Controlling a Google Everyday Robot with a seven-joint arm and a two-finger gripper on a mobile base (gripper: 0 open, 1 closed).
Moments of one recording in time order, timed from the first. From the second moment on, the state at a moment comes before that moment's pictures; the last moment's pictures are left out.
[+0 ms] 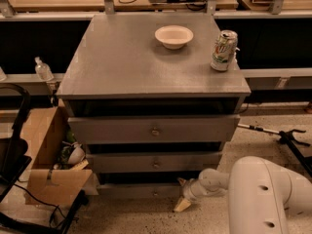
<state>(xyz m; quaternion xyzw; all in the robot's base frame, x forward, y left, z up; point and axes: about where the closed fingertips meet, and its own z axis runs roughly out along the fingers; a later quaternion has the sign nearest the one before) 0.570 -0.129 0.181 -0.63 0.73 0.14 0.23</state>
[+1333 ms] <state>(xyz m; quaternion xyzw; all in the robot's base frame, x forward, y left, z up) 0.552 -0.128 0.186 -0.64 0.73 0.13 0.19</state>
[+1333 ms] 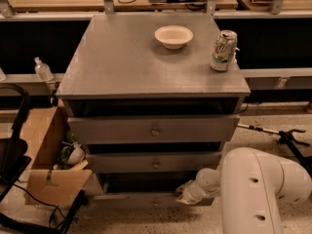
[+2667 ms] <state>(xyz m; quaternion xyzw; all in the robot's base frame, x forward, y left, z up) 0.527 -0.126 0.189 -0.64 0.73 0.14 0.18</state>
